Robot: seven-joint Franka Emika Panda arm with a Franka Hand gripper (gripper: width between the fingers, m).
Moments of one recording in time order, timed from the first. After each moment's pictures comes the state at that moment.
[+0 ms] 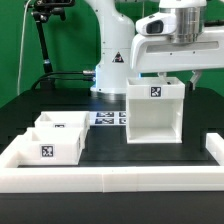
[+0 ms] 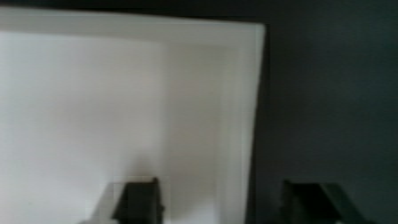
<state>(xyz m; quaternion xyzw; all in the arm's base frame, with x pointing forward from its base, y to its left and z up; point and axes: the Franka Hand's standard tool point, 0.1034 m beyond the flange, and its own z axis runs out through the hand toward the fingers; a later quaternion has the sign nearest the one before) 0.425 0.108 0.095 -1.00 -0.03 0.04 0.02</state>
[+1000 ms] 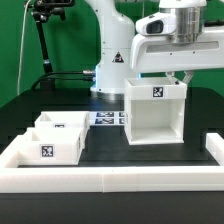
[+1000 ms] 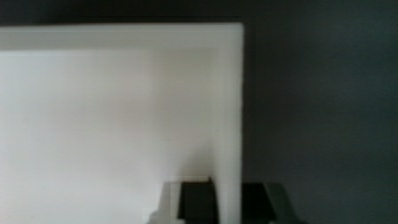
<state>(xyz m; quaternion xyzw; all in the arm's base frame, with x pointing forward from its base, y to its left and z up) 0.425 0.108 0.095 -1.00 -0.03 0.04 0.02</state>
